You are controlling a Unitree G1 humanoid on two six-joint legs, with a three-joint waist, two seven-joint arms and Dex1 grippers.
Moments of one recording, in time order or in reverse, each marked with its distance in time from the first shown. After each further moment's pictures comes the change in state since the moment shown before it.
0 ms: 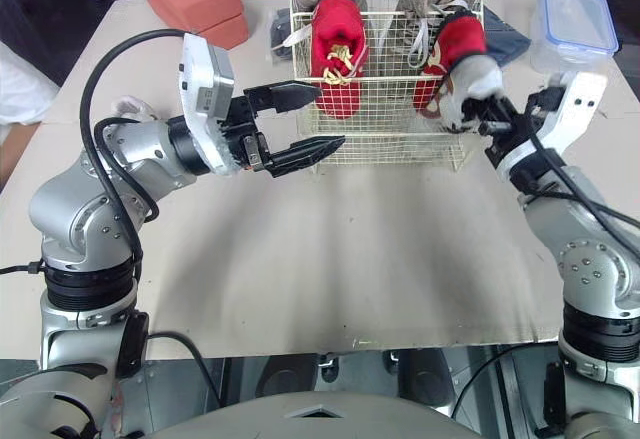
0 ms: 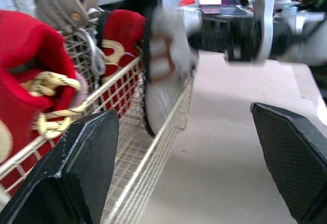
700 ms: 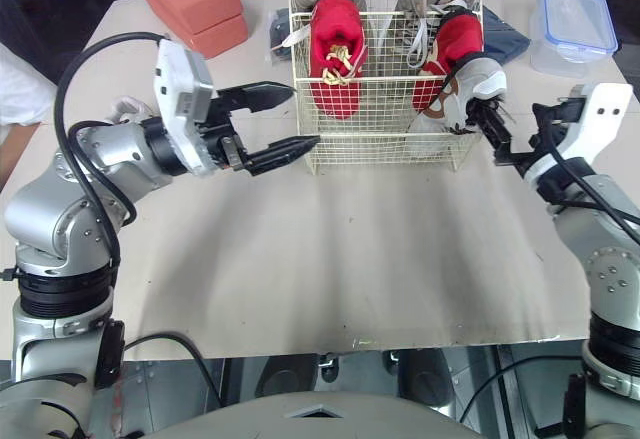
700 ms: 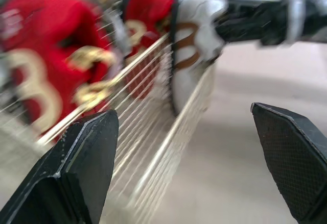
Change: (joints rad) left arm 0.062 0.118 0.048 0.046 0.037 -0.063 -0.039; right arm 0.079 -0.122 -0.126 -0.015 -0.036 0.076 0.155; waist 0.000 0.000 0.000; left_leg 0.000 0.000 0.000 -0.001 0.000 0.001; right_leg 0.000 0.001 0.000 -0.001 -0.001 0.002
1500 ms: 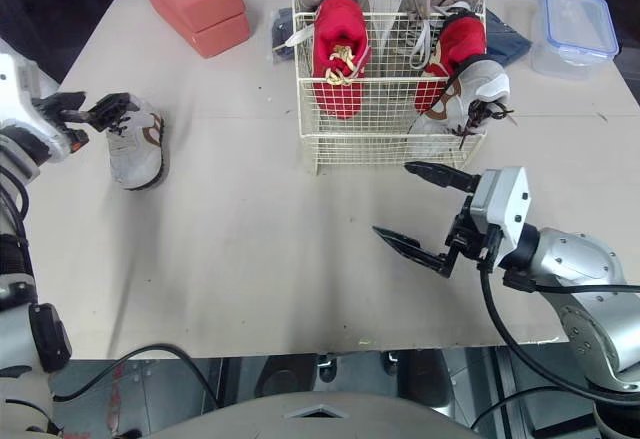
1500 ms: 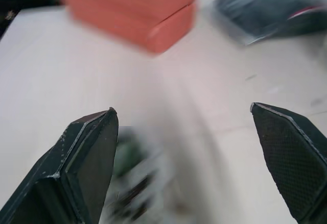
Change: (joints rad) left arm -0.079 0.202 0.276 0.898 0.241 -0.176 0.156; right arm 0.225 -0.046 0.283 -0.240 -0.245 -0.370 0.708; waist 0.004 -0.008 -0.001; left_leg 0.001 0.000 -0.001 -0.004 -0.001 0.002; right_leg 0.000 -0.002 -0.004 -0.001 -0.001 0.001
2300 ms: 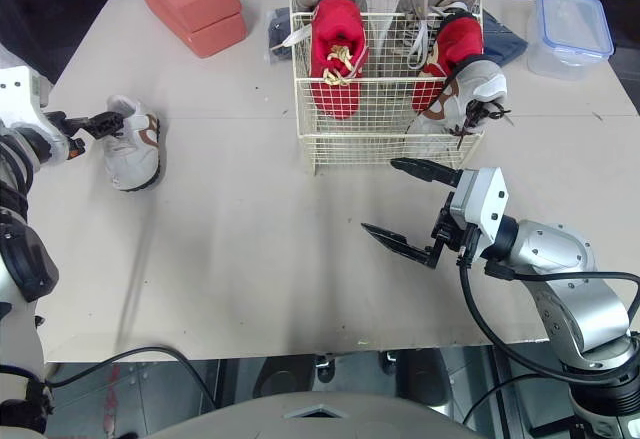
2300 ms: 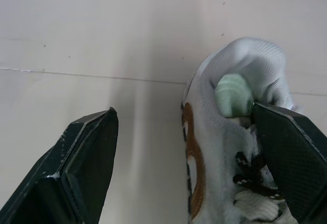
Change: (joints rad) left arm -0.459 0.036 -0.168 0.789 0.307 -0.136 -0.019; right arm -0.068 0.070 0.082 0.089 -0.126 -0.086 0.044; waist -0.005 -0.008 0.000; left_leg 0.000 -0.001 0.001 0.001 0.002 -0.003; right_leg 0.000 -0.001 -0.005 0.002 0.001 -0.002
